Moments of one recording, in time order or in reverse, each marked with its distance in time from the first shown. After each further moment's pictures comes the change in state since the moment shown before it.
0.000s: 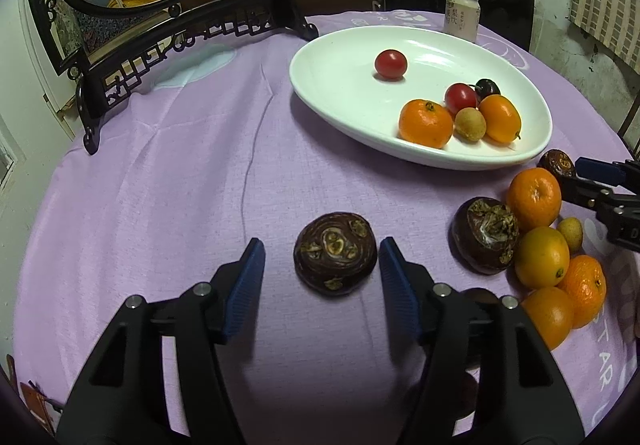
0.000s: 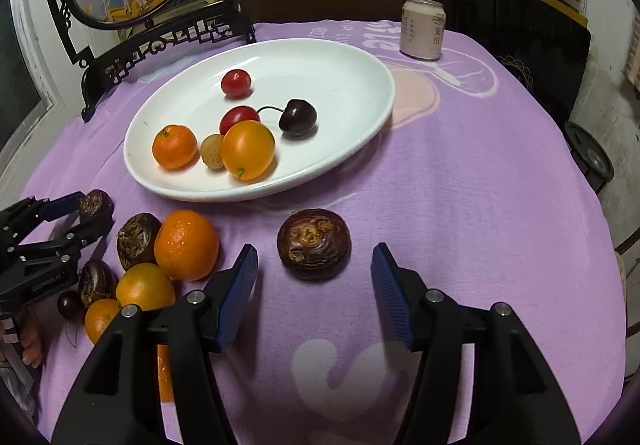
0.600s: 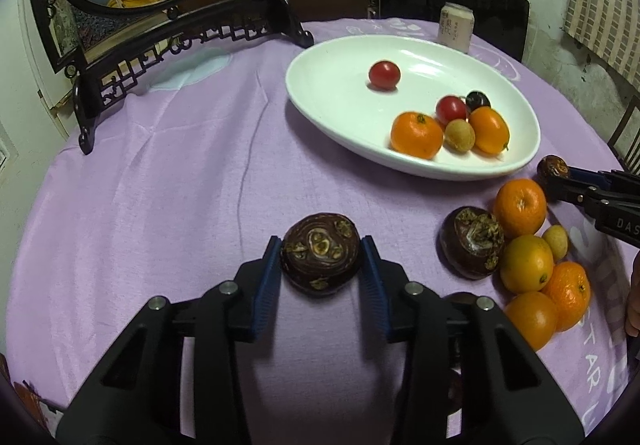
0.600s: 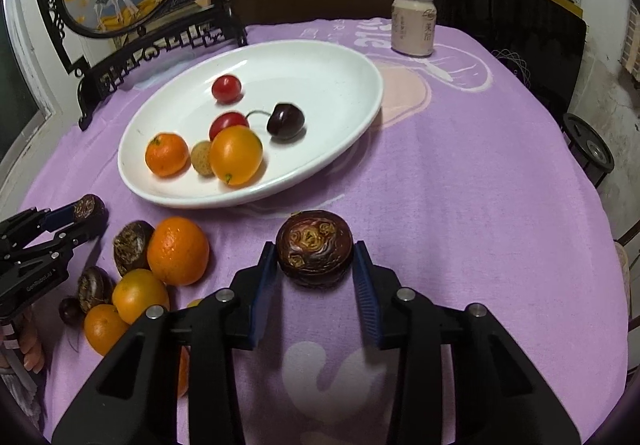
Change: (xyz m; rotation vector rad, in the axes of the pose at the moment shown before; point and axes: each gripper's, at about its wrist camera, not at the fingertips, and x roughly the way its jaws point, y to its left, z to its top) left arm -0.008 0.003 0.002 -0.023 -0.027 -0.037; right arm -0.005 -0.011 0.003 0.040 -0.004 0.014
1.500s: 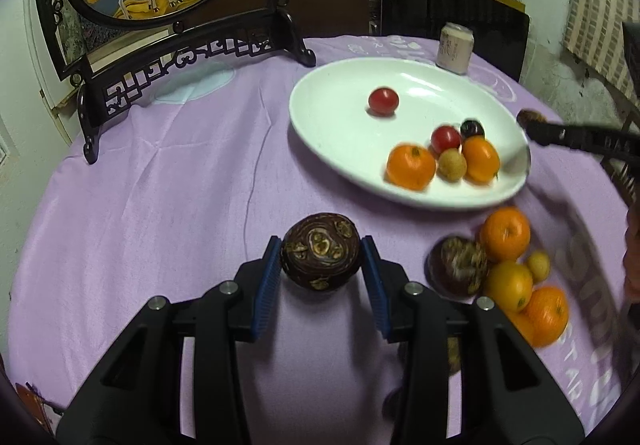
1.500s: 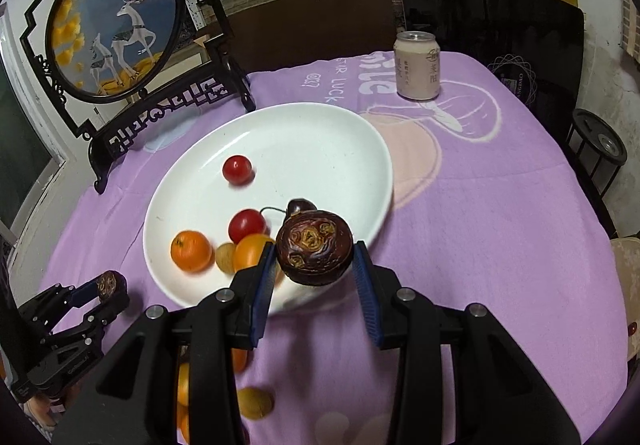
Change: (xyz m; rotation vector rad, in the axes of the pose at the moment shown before) left arm -0.011 0.003 0.018 -0.032 -0.026 -0.021; right arm -0.006 -0.005 0.058 0.094 -0.063 0.077
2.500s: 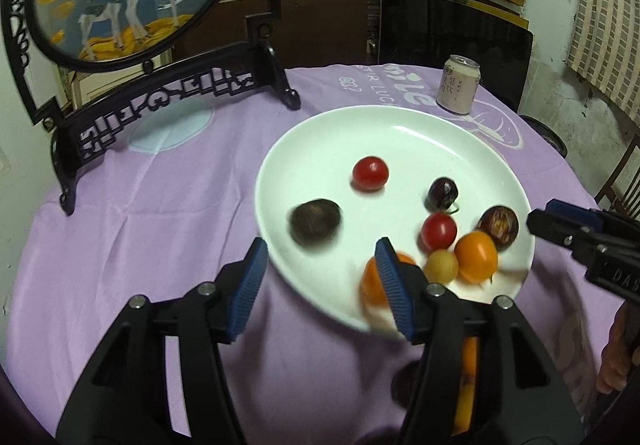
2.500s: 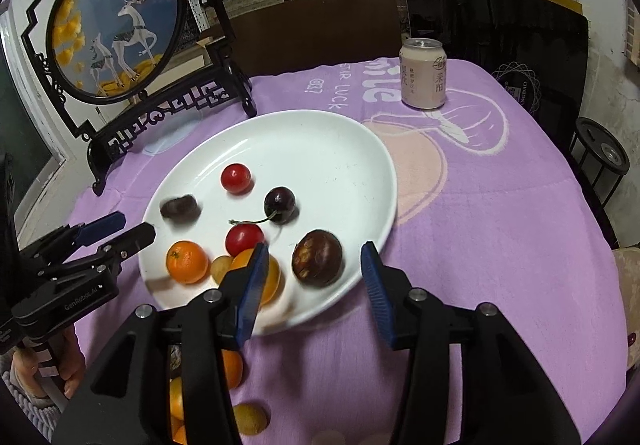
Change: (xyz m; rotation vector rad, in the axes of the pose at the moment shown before) left arm 0.027 -0.019 0.060 -0.014 -0.043 0.000; right arm 0.004 0.000 0.004 -0.017 -0.024 0.005
